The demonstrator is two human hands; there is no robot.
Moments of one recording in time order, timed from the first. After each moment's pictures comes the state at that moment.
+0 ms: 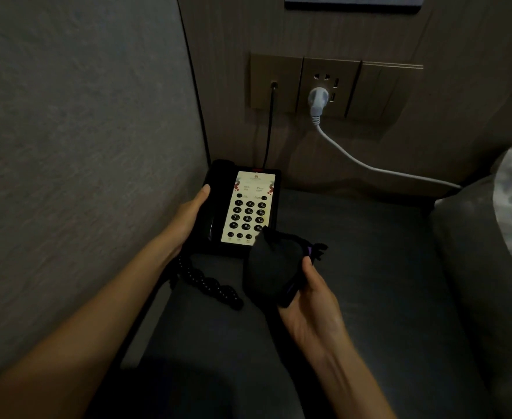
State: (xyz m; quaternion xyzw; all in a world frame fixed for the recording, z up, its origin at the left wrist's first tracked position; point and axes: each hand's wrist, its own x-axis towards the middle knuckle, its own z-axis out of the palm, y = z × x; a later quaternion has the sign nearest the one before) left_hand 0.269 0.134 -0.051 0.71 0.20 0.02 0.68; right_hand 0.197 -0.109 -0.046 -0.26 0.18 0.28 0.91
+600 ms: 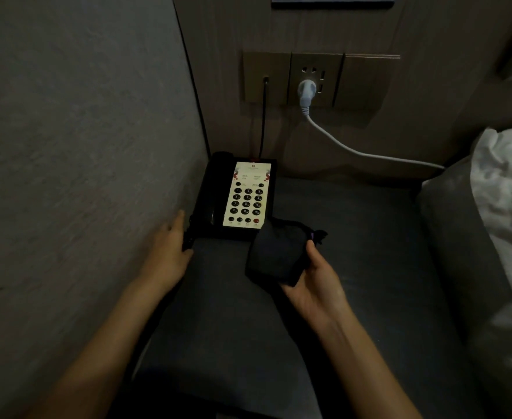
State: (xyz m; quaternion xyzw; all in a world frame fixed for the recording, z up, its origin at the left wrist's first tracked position) left_hand 0.164 0.122 -0.052 0.96 0.19 0.06 0.22; right_hand 0.189 -0.129 -0.042 -0.24 0.18 0.30 0.90
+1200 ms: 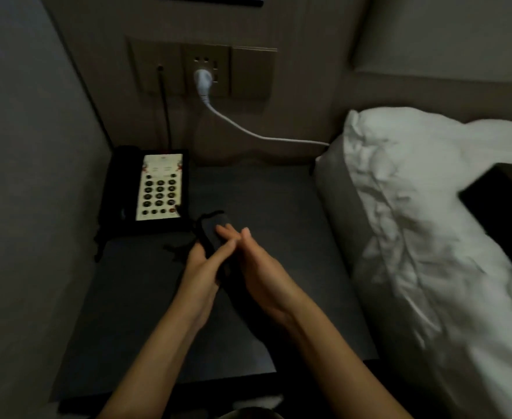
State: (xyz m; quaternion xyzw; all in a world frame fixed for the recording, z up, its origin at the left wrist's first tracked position) left_hand 0.134 -0.077 -0.032 0.53 0.14 -0.04 0.84; right_hand 0.140 -0.181 -0.019 -0.57 -0.01 0.25 0.78
